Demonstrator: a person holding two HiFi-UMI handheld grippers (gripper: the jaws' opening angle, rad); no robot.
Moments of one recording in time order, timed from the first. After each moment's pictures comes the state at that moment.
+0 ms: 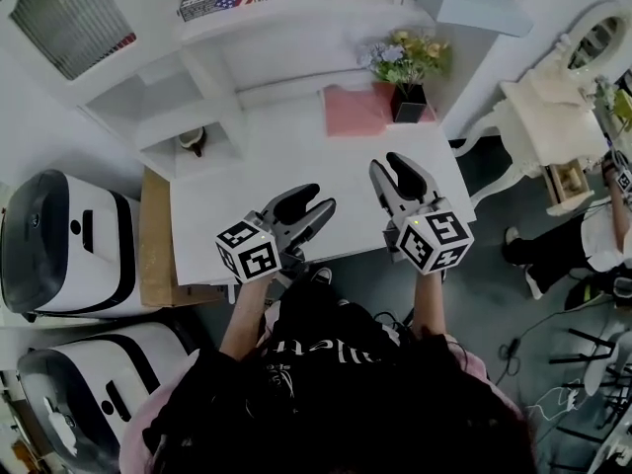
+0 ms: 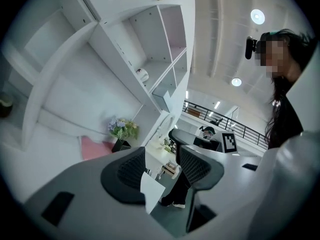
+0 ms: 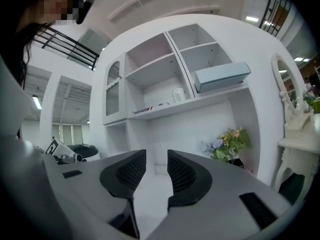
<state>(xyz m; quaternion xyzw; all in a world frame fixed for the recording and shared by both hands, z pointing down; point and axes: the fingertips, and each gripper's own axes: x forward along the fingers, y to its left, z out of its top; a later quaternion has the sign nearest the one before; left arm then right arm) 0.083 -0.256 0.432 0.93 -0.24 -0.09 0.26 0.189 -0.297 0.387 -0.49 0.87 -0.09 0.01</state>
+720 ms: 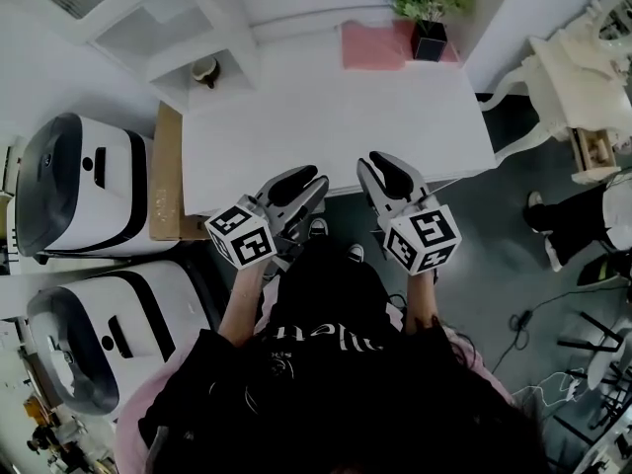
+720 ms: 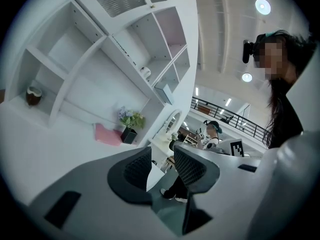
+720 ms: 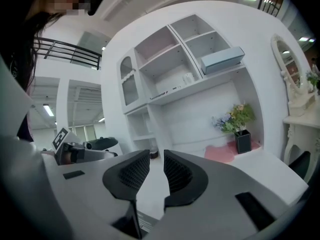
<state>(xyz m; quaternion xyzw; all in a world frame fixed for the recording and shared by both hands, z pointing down) 0.070 -0.148 0.473 0.91 -0.30 -0.07 0.28 0.155 -0.172 0.463 -0.43 0.89 -0.15 -0.02</state>
